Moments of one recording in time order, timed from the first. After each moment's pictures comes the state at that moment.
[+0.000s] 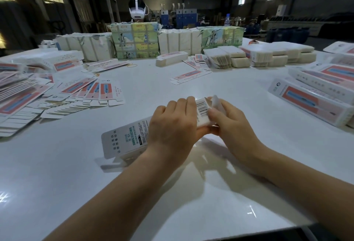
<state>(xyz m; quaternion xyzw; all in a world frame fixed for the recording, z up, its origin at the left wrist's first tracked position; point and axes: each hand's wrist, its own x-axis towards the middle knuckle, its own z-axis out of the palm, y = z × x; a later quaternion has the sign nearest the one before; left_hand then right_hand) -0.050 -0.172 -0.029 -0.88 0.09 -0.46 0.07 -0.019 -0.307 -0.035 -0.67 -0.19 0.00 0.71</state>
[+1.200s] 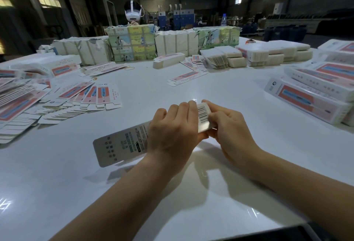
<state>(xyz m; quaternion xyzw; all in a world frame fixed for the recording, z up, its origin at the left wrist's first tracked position) -0.048 -0.178 -0.034 -0.85 0.10 -0.50 0.16 -0.024 -0.305 -0.031 -0.65 -0.14 0.00 0.74</state>
